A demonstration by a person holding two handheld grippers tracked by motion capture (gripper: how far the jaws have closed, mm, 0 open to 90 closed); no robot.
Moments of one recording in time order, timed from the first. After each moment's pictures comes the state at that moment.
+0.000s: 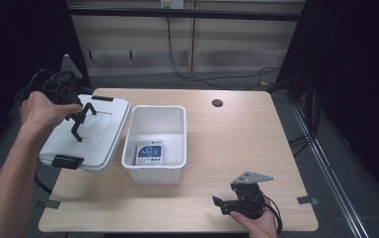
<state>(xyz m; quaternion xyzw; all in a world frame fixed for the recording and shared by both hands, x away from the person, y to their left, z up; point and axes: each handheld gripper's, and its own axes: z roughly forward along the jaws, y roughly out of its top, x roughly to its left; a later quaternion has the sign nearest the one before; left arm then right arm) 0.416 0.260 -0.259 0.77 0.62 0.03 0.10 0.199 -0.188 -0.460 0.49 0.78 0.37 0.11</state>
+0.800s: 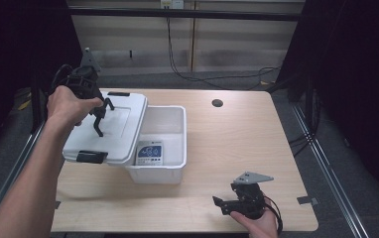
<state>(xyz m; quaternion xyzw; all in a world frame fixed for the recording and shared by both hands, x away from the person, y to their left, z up) 0.419 0.207 -0.249 0.76 0.65 0.02 0.11 0.198 -0.189 -0.460 0.48 0.79 0.37 0.11</state>
